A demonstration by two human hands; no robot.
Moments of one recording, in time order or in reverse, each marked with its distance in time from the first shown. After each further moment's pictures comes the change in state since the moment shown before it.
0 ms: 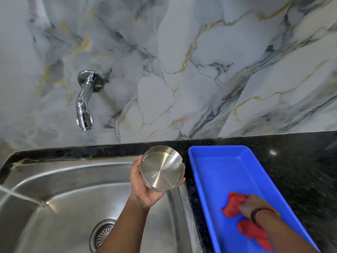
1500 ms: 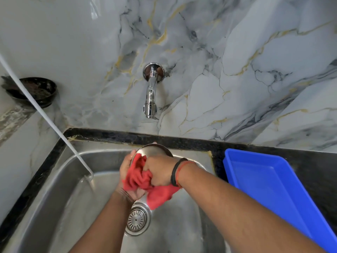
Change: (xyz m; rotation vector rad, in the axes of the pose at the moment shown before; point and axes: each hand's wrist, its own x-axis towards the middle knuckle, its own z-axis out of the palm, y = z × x) left_hand -0.116 0.118 -0.044 0.421 0.471 0.349; right_hand -0.223 -0.365 0.057 -0.605 -0.195 -1.272
